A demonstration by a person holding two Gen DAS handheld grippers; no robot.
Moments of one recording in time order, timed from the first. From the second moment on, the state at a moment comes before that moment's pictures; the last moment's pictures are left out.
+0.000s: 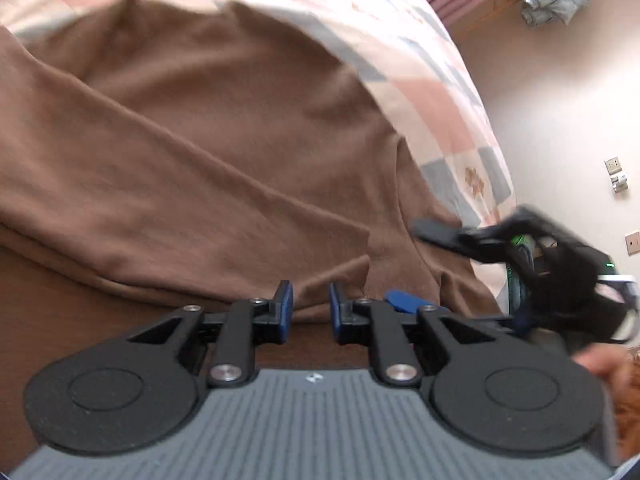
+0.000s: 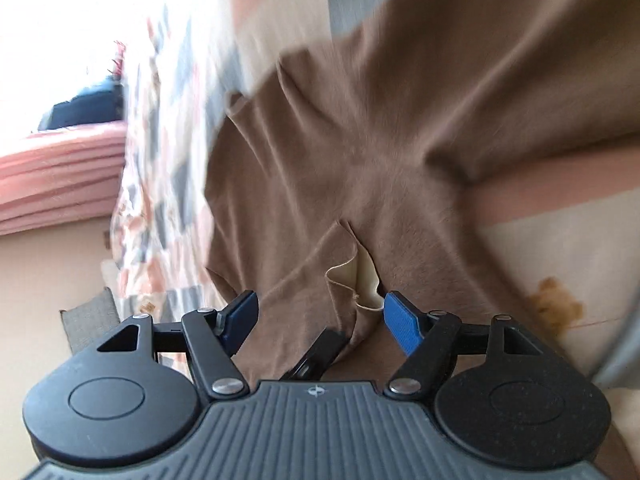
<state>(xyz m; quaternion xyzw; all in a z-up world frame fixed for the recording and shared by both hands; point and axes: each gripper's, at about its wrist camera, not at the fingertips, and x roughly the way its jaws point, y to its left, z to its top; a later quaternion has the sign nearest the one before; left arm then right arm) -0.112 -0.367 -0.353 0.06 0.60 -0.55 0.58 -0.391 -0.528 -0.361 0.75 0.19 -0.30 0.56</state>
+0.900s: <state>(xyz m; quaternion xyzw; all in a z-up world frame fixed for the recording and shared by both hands) 0.037 -0.332 -0.310 0.06 0.54 -0.47 0.69 -0.380 -0.578 -0.317 0.53 0.28 -0.38 0.71</state>
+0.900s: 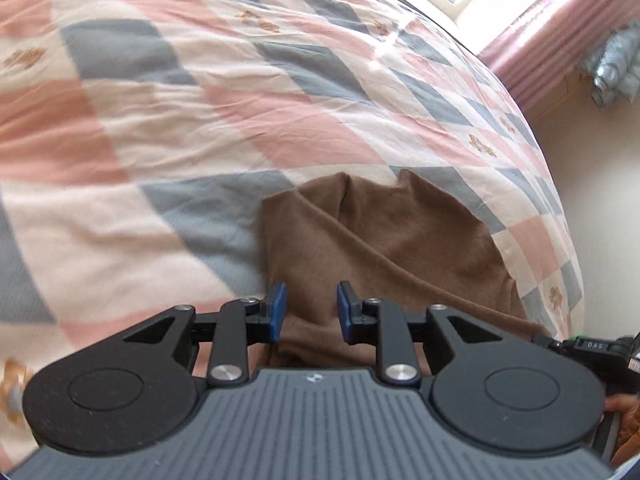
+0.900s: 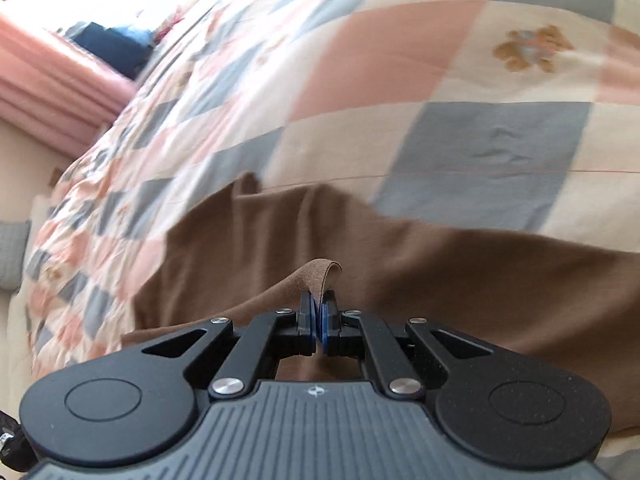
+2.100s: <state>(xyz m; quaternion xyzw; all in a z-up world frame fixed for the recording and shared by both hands) -0.016 -0.352 -0.311 0.23 0.49 -0.45 0.71 -0.507 -0.518 -0.307 0.51 0.18 -0.55 0.63</state>
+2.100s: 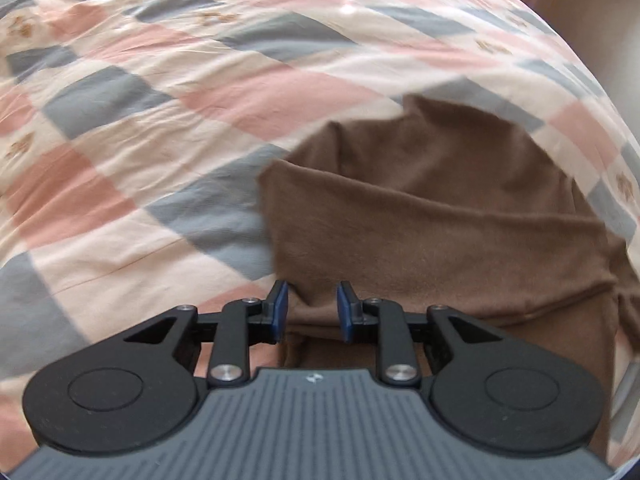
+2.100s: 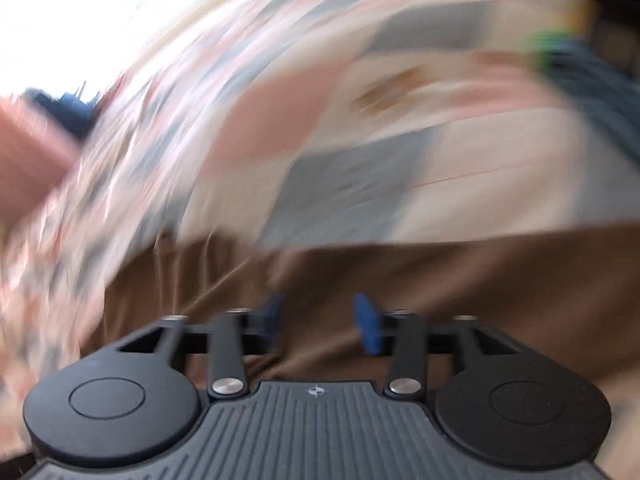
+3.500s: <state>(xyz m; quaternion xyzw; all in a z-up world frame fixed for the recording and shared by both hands) 0.116 -0.188 -0.302 0.00 0.61 -0.36 0.71 -0.124 -0.419 -0.249 0.27 0.30 -0.19 0.90</state>
